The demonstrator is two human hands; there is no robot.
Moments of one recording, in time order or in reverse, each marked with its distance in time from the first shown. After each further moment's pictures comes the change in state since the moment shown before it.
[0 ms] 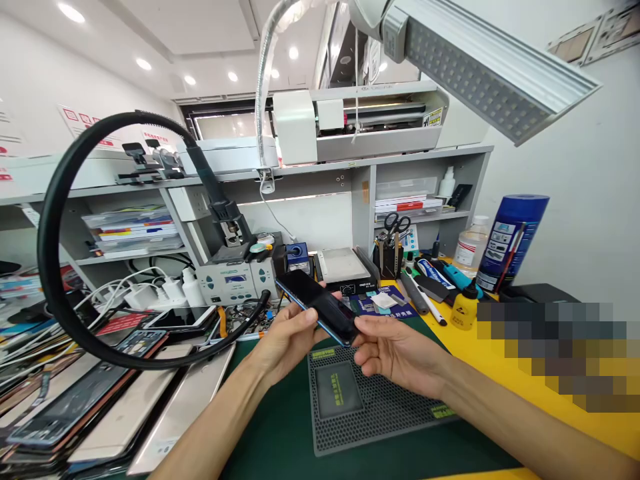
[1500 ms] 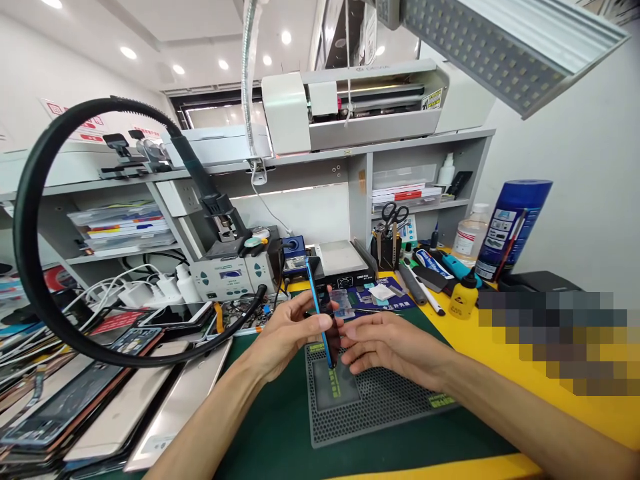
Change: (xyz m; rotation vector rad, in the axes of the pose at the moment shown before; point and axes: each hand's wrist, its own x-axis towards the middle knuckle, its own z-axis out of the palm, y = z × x) left_hand -0.004 0.007 0.009 0.345 0.067 -0.087; right_hand -0.006 -0.002 0.002 -0.367 0.045 0.038
